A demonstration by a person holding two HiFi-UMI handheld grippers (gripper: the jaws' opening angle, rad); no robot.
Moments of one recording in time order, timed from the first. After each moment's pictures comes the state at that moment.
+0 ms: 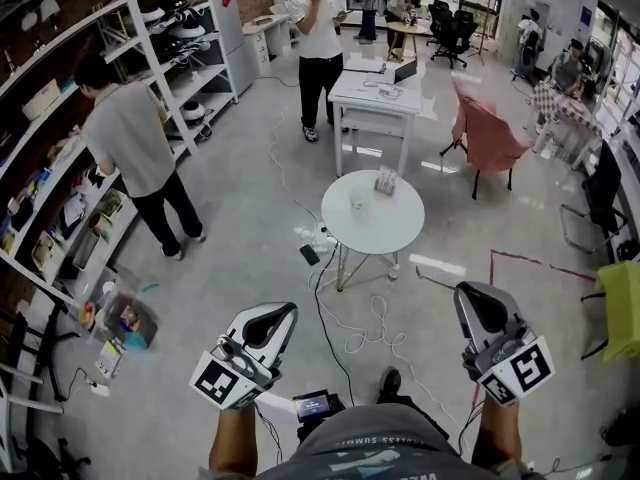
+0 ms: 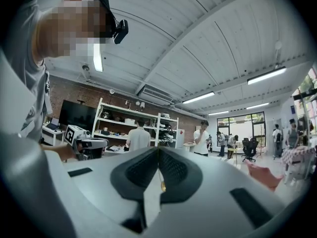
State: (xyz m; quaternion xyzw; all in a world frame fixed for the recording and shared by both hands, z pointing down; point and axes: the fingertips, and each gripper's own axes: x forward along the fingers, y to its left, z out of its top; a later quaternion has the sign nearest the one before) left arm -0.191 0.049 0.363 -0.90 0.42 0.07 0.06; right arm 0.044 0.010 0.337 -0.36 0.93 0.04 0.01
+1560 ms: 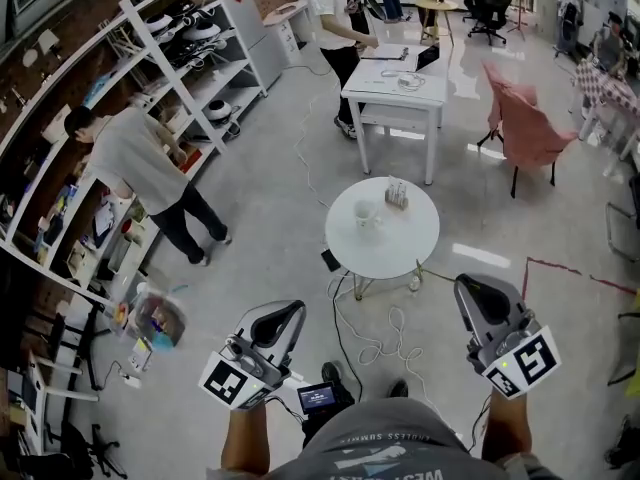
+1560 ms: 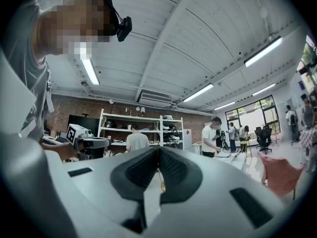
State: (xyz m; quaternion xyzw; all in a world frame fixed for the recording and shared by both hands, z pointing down) left arm -0.085 -0.100 0.357 -0.88 0.47 0.00 0.06; right arm 0.130 -0.165 0.364 -0.30 0.95 0.00 0.05
